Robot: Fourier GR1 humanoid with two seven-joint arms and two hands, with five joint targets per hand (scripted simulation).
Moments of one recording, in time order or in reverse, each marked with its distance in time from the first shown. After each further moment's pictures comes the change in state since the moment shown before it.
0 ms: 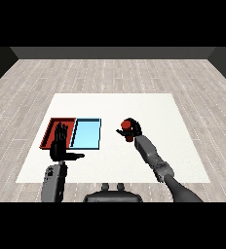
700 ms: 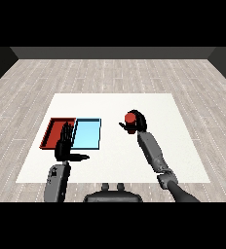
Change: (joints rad) left arm -0.001 -0.013 -0.066 -0.019 -0.056 0.009 0.019; right arm 0.146 -0.028 0.061 -0.487 -0.013 -0.019 0.105
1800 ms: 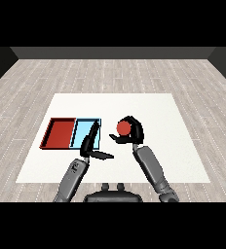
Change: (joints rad) left arm -0.146 -0.032 -0.353 0.066 -0.098 0.273 0.206; right arm 0.314 0.043 0.318 -0.724 0.049 -0.229 0.180
